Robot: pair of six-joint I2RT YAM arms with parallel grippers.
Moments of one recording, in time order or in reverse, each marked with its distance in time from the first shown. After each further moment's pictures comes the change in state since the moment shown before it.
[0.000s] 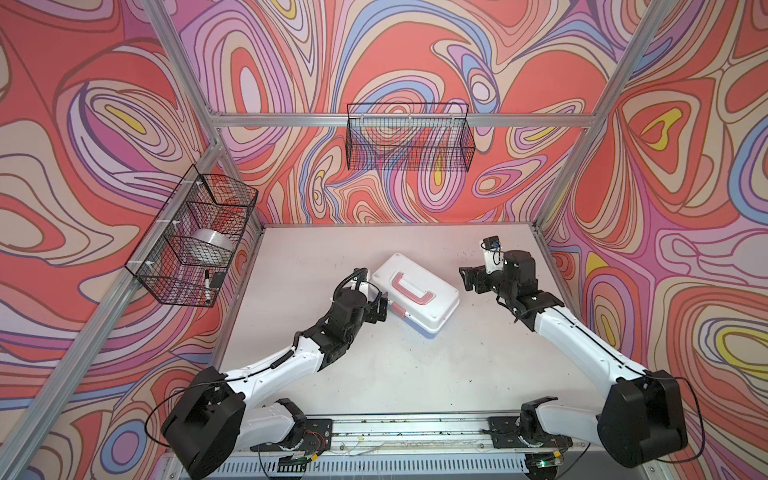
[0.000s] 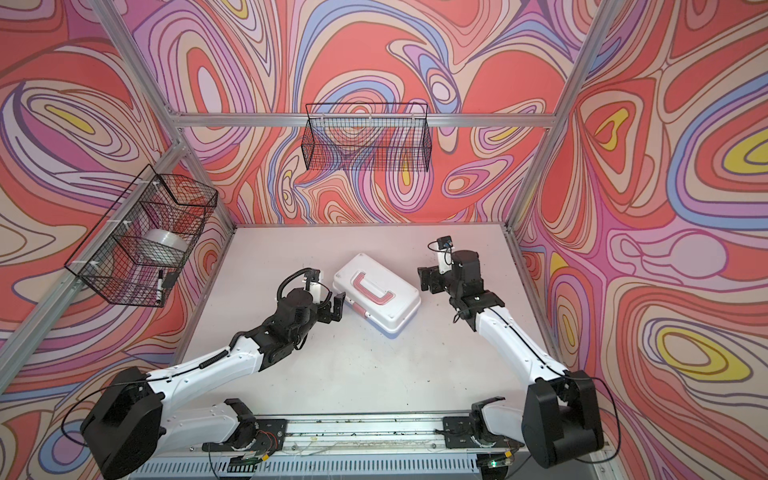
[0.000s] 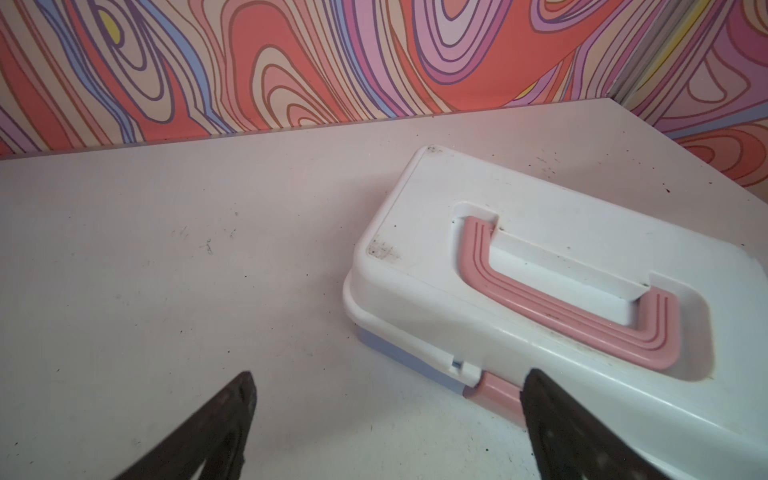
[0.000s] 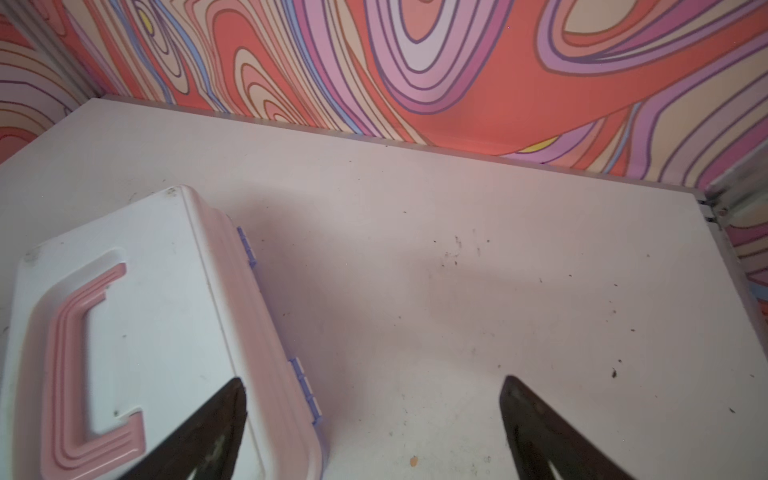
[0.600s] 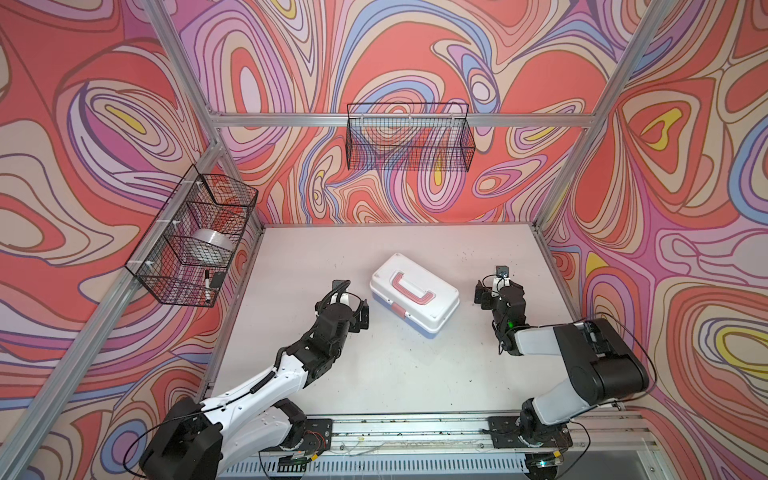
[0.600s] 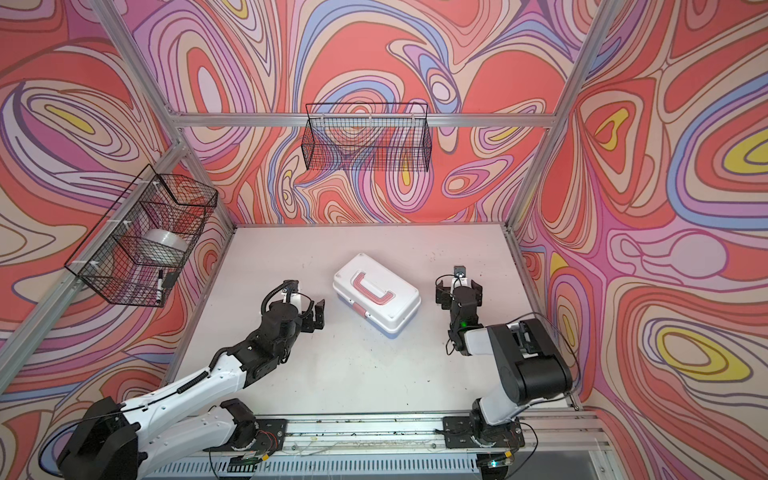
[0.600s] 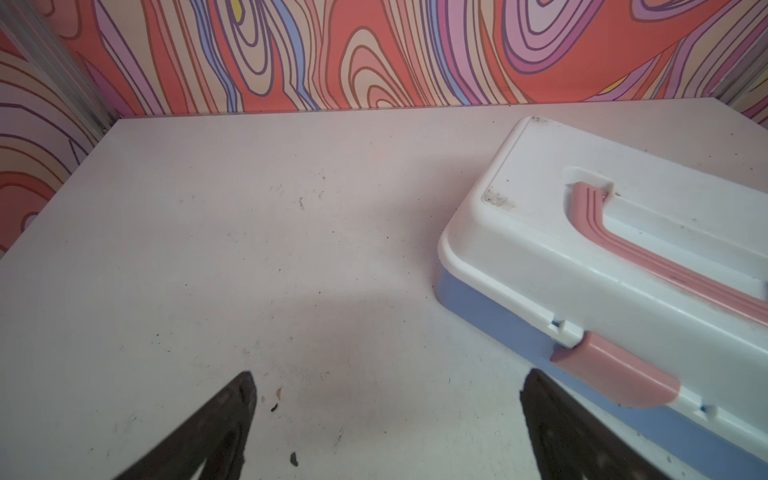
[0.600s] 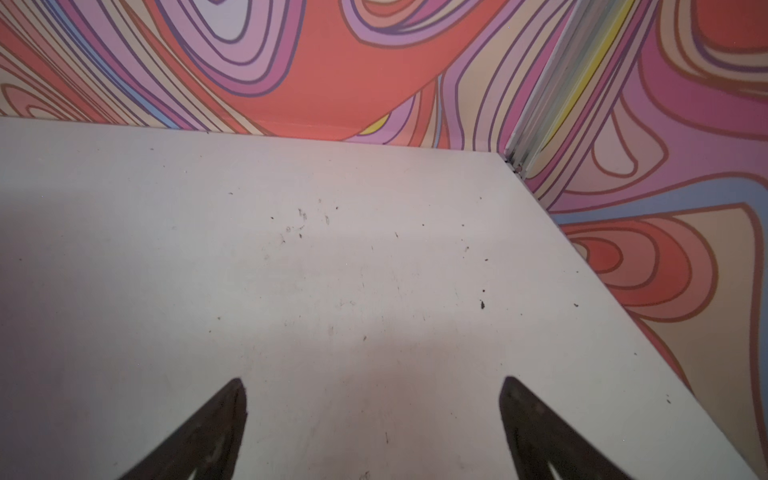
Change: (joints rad) left arm 0.029 -0.187 -0.131 -0.095 -0.137 -0.032; right arm -0.064 0.395 -0.369 0.906 0.329 -0.044
